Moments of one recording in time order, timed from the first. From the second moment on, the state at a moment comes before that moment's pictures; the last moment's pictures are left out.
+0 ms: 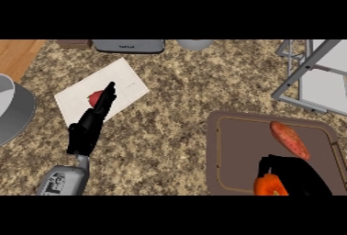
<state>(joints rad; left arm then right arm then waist) -0.17 0.14 -0.11 -1.46 -0.08 0.04 0.03 0.16 -0.51 0.38 -1.87 0.75 0.23 0.38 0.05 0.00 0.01</state>
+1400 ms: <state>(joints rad) -0.16 0.15 -0.08 -1.46 -0.07 0.05 0.02 0.15 -1.17 -0.20 -1.51 -0.13 0.41 -0.87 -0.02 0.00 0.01</state>
